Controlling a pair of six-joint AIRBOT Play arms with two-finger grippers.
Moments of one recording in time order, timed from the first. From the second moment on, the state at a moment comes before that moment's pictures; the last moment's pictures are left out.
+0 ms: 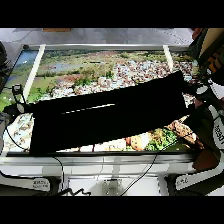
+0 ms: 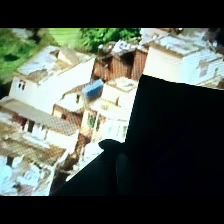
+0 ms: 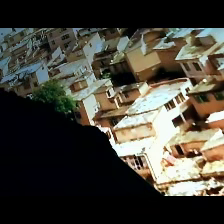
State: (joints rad) left arm 0.39 -1.59 1.03 1.61 -0.34 -1.45; right arm -0.33 -1.69 1.30 -1.02 0.34 1.41
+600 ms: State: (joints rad) left arm 0.37 -1.56 1.03 1.83 -0.60 -1.45; right arm -0.45 -1.68 1.30 -1.16 0.63 1.41
